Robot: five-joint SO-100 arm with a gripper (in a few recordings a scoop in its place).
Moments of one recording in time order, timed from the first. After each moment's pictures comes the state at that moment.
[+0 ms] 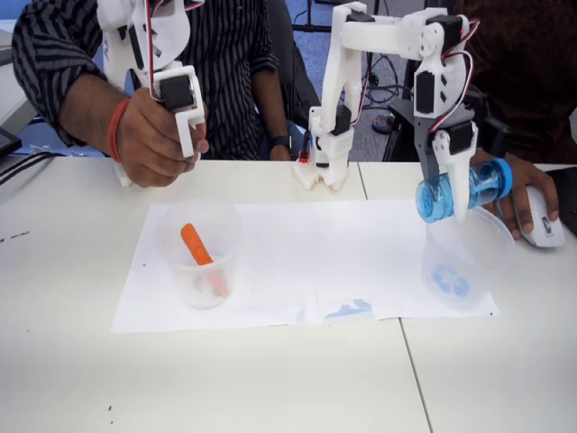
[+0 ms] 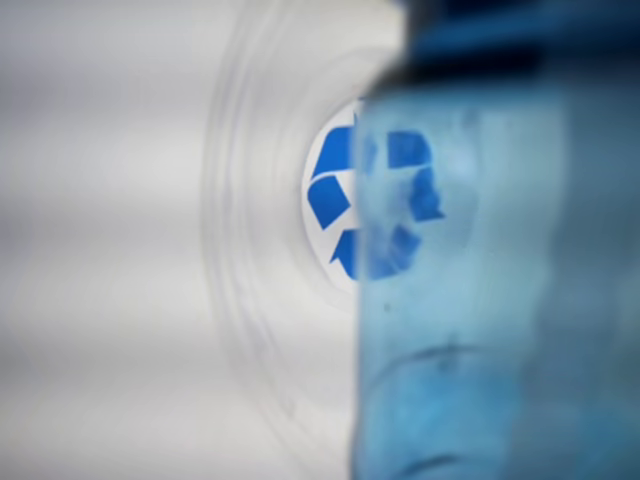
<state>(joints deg) -34.0 87.5 73.7 84.1 19.3</state>
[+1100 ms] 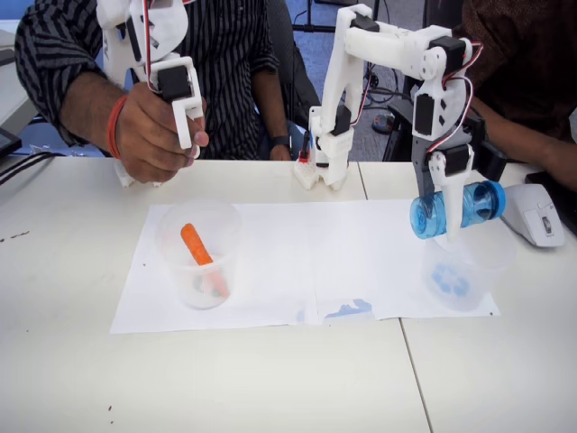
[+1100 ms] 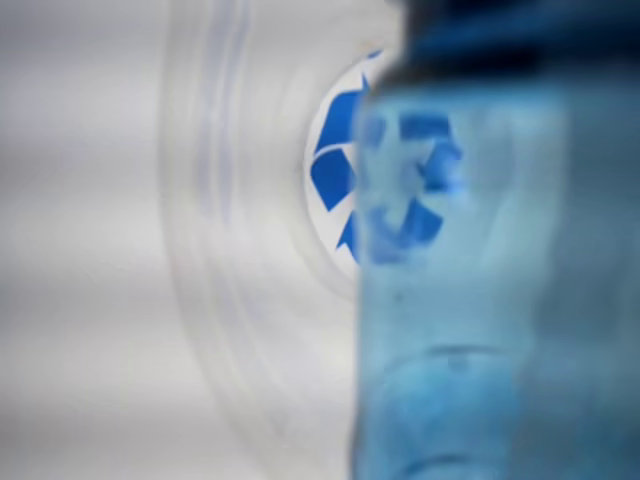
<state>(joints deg) -33.3 85.1 73.7 84.1 19.3</state>
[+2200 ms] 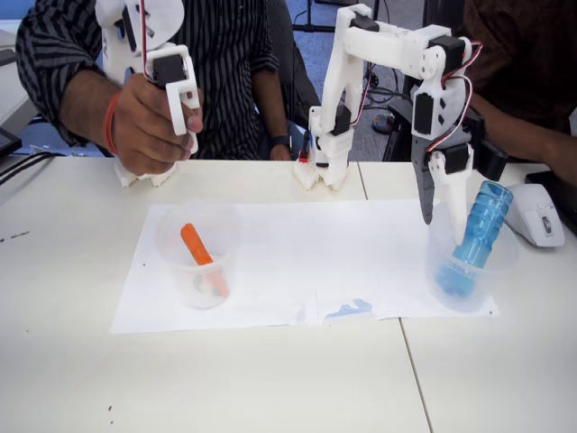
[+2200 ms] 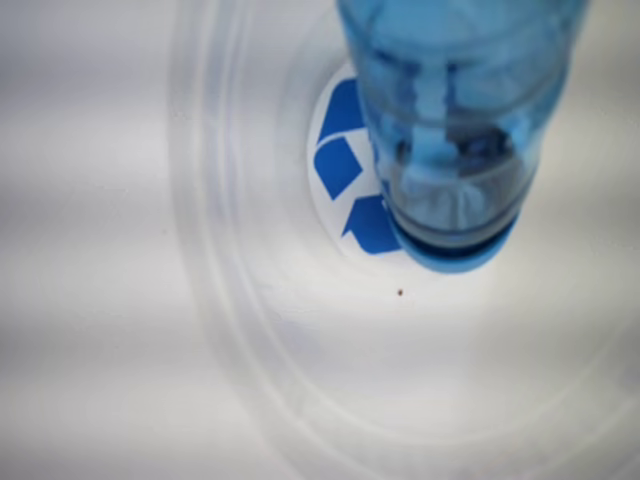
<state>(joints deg) -33.0 85.4 73.6 84.1 19.2</state>
